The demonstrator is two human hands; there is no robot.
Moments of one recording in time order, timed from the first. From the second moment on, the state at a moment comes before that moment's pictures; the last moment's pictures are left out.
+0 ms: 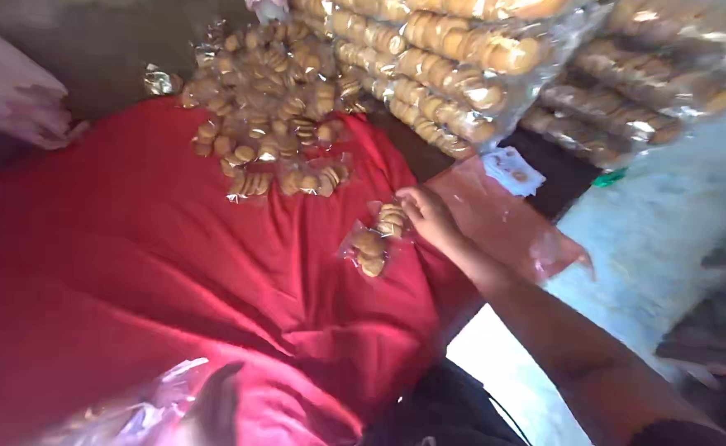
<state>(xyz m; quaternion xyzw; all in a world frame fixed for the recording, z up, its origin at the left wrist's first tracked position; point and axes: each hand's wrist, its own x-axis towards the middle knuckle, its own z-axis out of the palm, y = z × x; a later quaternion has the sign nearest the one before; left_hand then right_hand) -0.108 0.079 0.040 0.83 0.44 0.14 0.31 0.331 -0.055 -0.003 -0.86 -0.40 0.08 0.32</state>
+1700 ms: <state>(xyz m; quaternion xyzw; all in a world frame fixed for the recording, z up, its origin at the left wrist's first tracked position) 0.154 0.016 -0.021 0.54 0.31 0.25 0.74 0.346 -0.041 0.010 -0.54 -0.51 0.57 0.36</state>
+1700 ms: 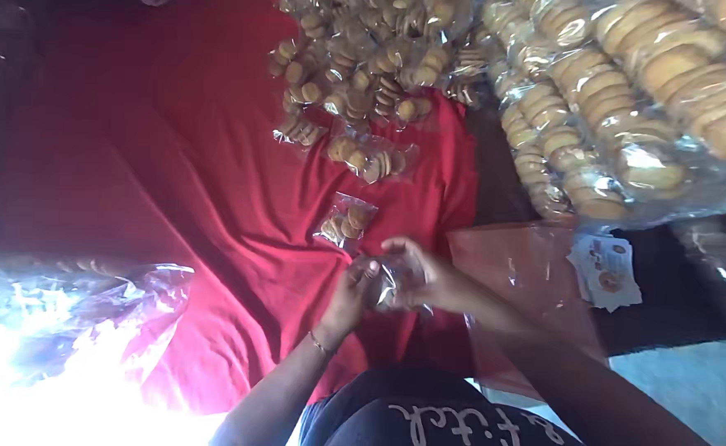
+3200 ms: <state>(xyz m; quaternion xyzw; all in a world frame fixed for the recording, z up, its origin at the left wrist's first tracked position) 0.207 0.155 -0.047 0.72 0.20 -0.06 0.66 0.362 -0.062 -0.090 -0.53 -0.66 0.29 0.44</state>
